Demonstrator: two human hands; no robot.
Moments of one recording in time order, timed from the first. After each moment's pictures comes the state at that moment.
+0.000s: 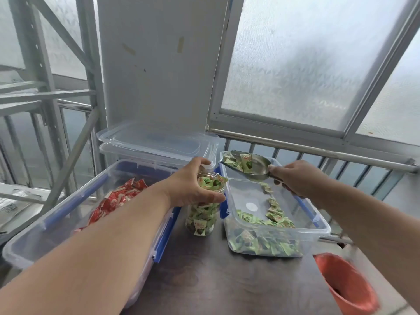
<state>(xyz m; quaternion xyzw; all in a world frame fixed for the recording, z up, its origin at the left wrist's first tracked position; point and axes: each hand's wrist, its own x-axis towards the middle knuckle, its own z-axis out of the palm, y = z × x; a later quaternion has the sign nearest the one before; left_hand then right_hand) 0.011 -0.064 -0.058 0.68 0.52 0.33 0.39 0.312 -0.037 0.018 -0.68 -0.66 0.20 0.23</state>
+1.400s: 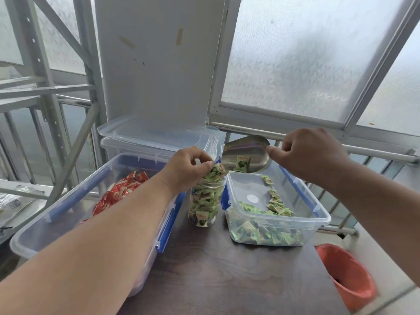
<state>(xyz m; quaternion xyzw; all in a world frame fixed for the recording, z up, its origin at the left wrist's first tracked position) 0.011 -0.065 -0.056 0.66 0.52 0.47 0.28 0.283 -0.089 0.071 -0.63 -0.75 -0.16 0.17</state>
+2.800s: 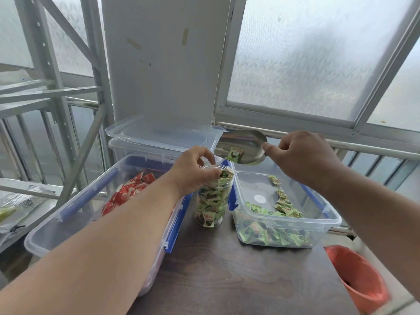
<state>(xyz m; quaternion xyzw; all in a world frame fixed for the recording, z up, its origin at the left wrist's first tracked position) 0.011 -0.070 -0.055 0.64 0.54 0.45 0.31 0.265 -0.080 0.052 -0.62 -0.74 -0.06 0.25</state>
